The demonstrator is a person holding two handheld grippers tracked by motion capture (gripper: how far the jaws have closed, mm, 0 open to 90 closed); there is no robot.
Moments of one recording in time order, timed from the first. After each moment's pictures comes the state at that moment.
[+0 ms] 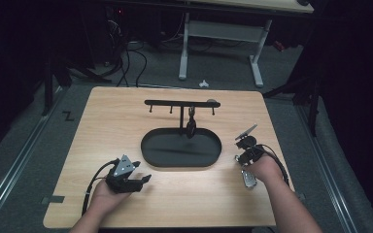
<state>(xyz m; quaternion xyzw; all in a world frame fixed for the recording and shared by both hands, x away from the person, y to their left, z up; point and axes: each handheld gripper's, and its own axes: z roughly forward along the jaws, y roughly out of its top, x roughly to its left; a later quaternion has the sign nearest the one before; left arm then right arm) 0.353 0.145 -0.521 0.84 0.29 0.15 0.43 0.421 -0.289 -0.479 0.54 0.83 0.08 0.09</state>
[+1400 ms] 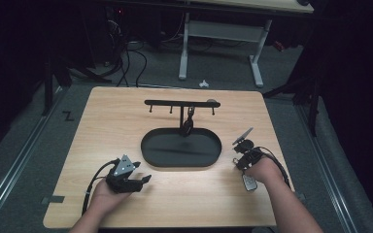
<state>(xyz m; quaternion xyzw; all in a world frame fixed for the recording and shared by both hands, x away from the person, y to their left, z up) 0.354 0.145 -0.522 0.84 0.29 0.15 0.43 0.417 -0.286 -0.487 0.51 0.86 0.06 0.05</state>
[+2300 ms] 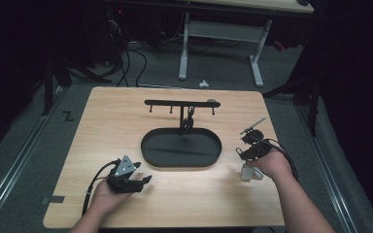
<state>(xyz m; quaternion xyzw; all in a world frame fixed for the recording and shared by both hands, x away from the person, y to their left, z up) 0.354 0.143 -0.523 0.84 0.29 0.15 0.43 0.412 -0.294 -0.434 0.51 0.85 0.12 0.07</state>
